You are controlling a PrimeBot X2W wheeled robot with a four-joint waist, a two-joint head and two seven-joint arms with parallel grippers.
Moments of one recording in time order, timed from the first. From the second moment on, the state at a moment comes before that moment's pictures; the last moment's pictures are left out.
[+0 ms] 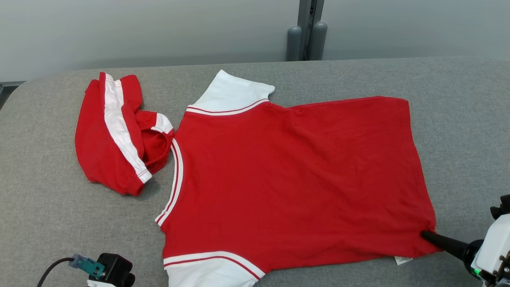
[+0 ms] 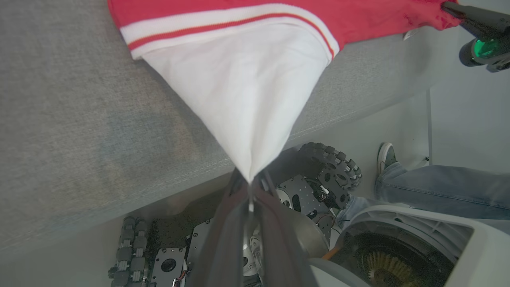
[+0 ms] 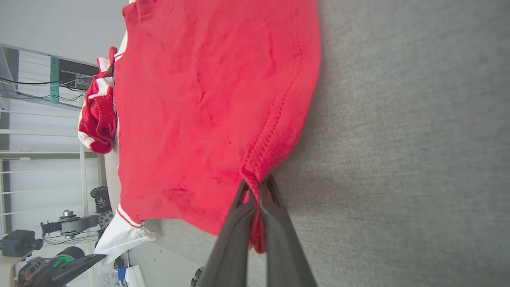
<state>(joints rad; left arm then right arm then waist) 0.10 0.80 -0.58 -0.39 -1.23 0.22 0.66 -0.21 -0.71 0.53 0.32 1.59 0.13 0.47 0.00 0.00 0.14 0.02</state>
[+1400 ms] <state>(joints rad) -0.45 0.63 -0.46 -0.03 -1.24 0.06 0.63 -0.45 -0.64 0.42 0.33 1.68 0.13 0.59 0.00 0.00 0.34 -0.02</state>
